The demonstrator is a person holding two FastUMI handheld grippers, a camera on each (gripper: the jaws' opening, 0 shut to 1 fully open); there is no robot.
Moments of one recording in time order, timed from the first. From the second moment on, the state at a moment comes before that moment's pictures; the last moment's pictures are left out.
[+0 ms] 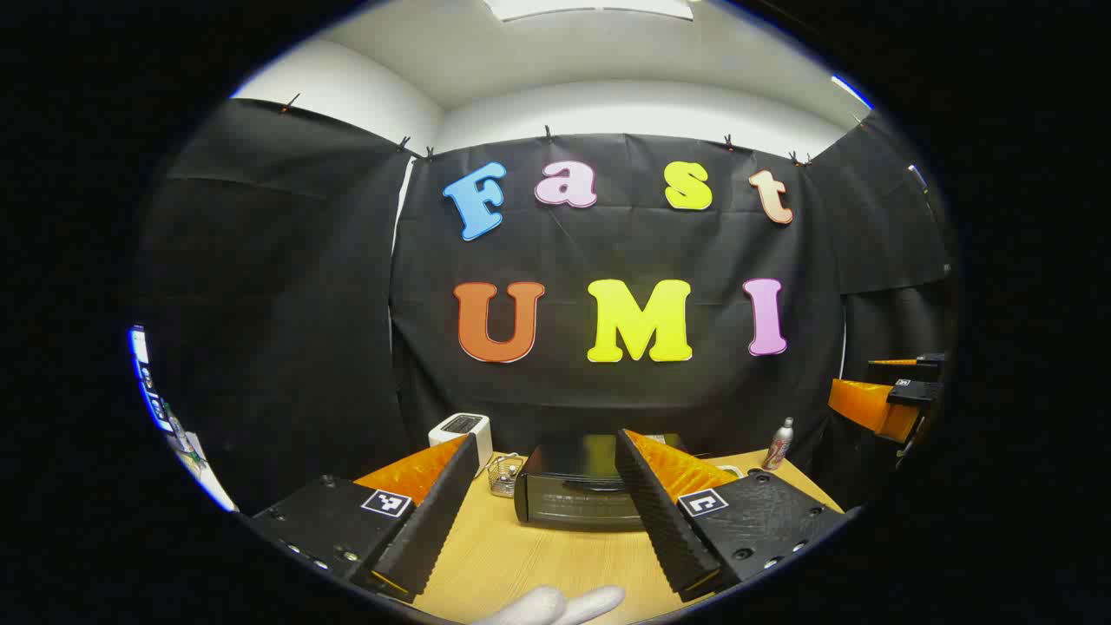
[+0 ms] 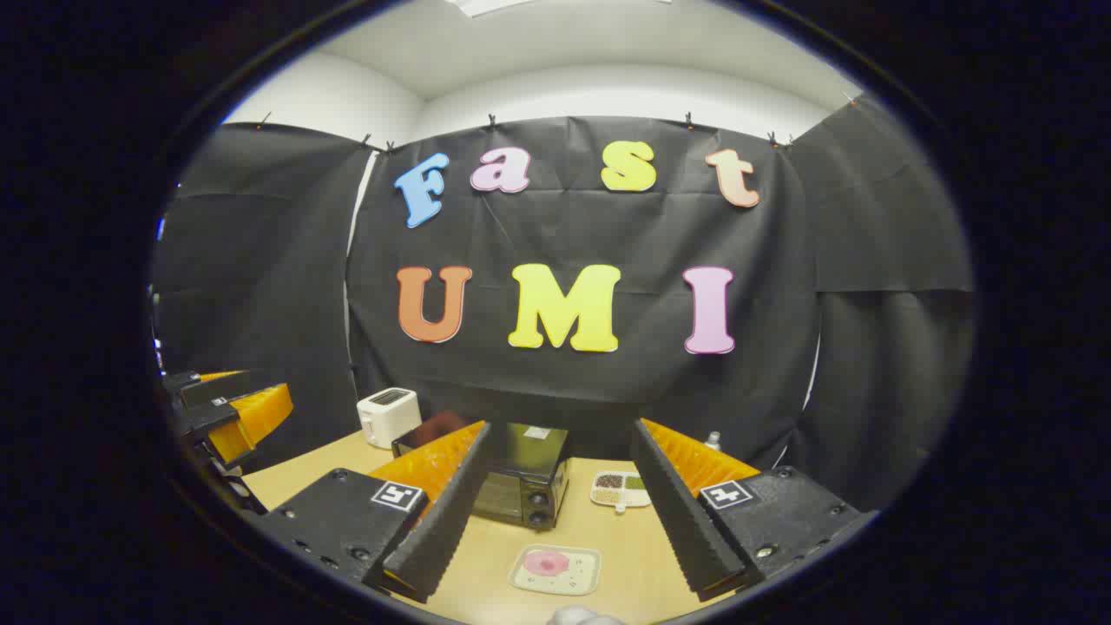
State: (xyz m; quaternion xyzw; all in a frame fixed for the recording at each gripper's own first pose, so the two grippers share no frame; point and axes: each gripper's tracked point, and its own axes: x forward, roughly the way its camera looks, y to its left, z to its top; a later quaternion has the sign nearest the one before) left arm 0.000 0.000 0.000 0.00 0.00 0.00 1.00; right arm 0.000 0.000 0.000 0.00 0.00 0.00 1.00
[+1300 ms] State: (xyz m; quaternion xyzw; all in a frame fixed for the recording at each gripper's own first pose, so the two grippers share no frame) left arm 0.132 -0.078 -0.100 0.01 0.03 -0.10 0.99; right arm 0.005 -0.056 -0.001 -0.02 0.01 -0.09 1.00
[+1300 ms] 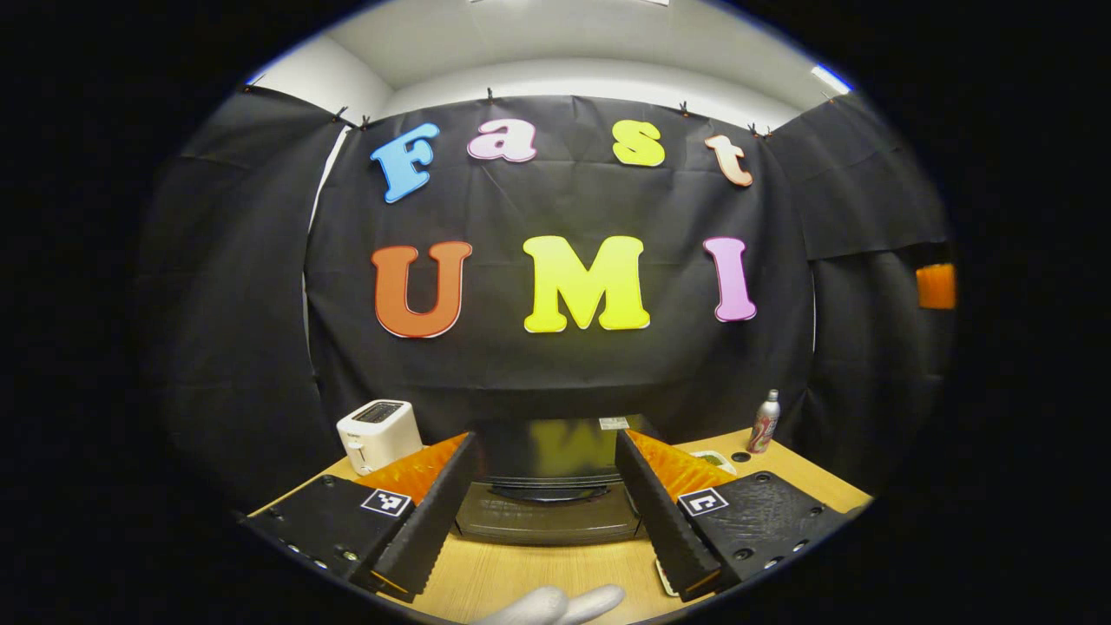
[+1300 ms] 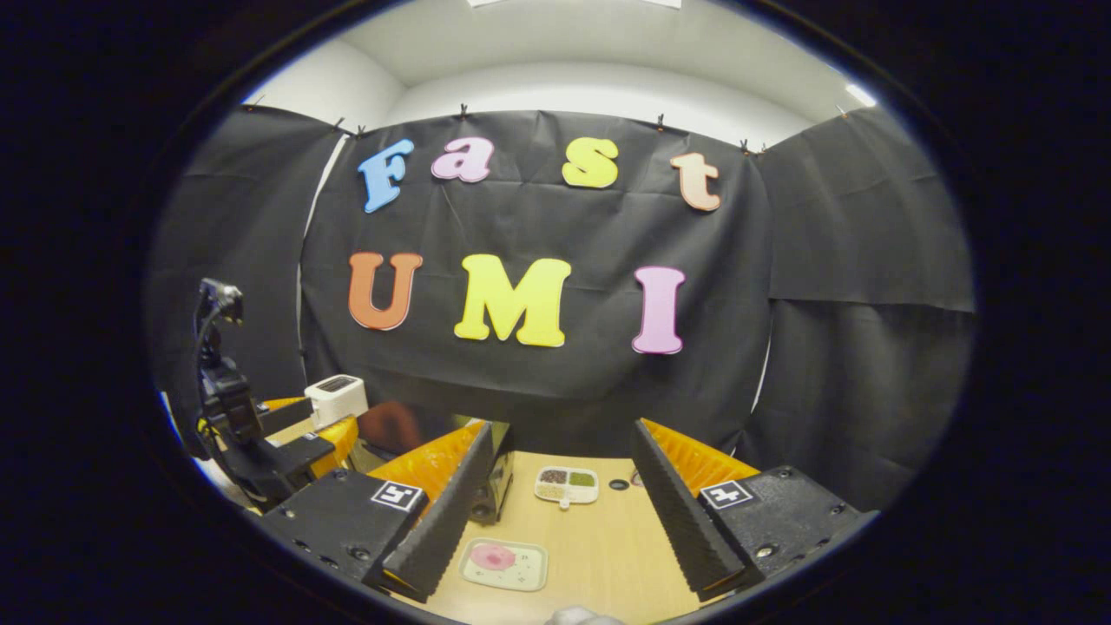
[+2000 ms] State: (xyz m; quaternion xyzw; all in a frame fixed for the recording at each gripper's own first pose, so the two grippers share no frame) left arm 0.222 -0.090 -0.216 0.01 0.13 -0.10 0.99; right arm 0.015 -0.069 -0.018 -0.01 0.05 -0.12 0.99
